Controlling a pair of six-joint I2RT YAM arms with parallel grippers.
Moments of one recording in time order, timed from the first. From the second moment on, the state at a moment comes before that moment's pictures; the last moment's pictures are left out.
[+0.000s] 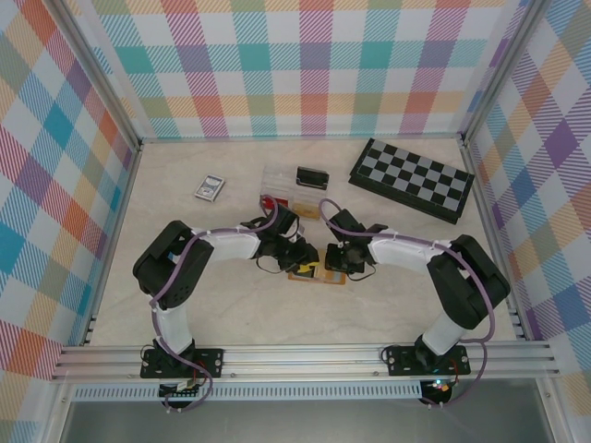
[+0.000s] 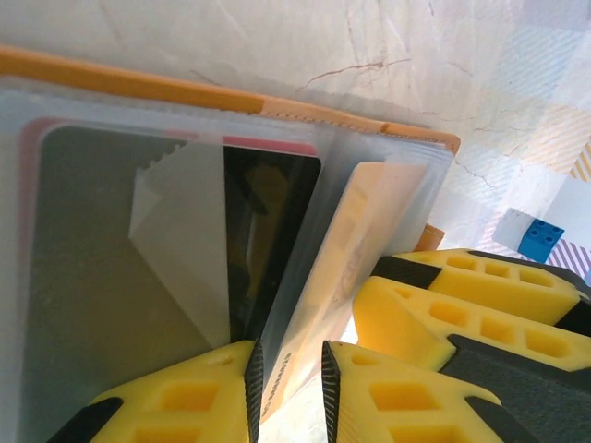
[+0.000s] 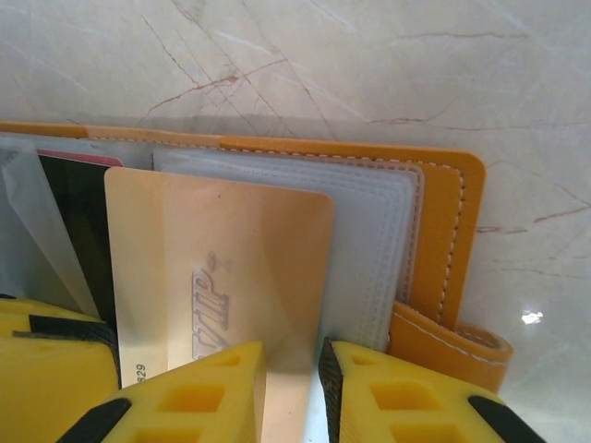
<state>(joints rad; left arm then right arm) -0.68 1.86 1.01 -0.16 0.59 -1.02 0.67 1.63 0.88 -0.47 -0.10 0.76</state>
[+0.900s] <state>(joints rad) -0.68 1.88 1.02 -0.13 0.63 -1.01 0.66 1.64 0.89 -0.47 -0.12 0.76</state>
